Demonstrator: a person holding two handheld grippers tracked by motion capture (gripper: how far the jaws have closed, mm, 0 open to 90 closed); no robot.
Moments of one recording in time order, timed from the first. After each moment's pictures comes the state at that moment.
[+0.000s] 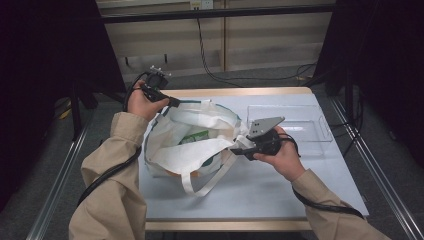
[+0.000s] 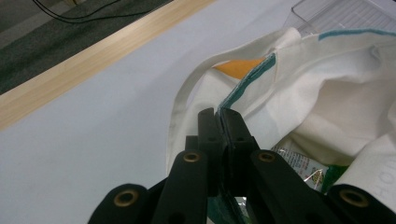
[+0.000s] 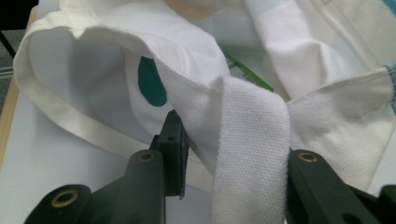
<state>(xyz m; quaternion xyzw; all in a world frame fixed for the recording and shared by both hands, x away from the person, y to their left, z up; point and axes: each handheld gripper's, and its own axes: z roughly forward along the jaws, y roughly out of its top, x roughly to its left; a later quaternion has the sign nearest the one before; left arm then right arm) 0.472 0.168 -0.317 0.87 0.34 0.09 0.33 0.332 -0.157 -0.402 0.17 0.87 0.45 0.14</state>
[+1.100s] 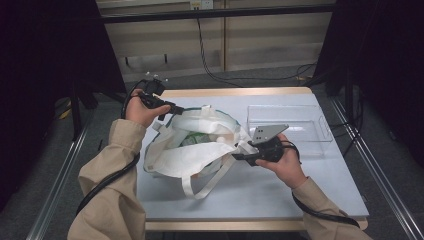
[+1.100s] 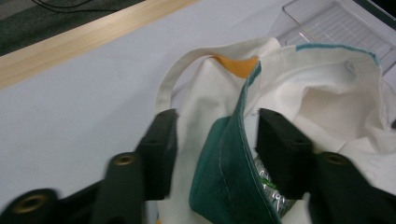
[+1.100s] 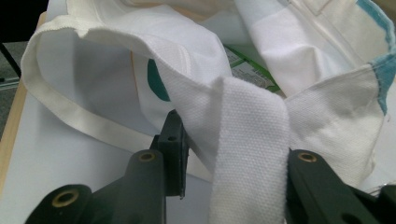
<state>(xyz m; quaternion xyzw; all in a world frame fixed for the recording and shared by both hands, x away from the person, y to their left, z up) 0.459 0.178 -0.333 0.86 0.36 0.06 0.36 0.322 -0.163 -0.418 0.18 0.85 0.47 0.13</state>
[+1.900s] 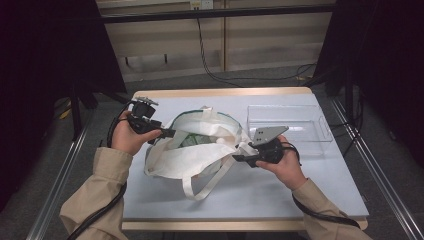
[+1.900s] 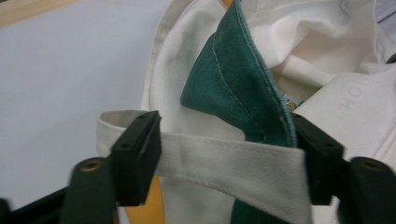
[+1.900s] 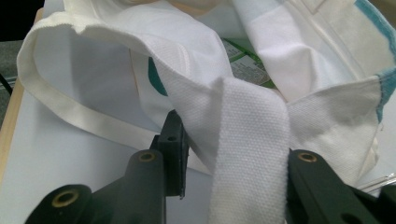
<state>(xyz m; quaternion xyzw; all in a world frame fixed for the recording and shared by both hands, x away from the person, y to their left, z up) 0.401 0.203 -0.348 0.86 0.39 0.06 0.33 0.320 -0.164 -0.424 0.19 0.86 0.47 0.13</state>
